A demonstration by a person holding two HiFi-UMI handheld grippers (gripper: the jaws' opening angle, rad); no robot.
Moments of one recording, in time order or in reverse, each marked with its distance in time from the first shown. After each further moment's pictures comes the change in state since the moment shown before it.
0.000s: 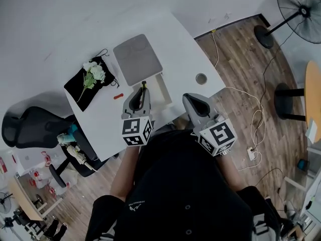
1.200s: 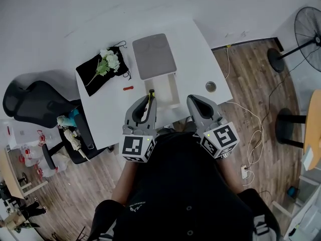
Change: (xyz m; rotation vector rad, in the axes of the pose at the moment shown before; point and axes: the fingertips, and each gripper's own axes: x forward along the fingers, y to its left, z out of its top) left arm -0.091 -0.030 0.041 0.038 -0.212 0.033; right arm 0.000 0.029 0.008 -0.021 -0.032 0.132
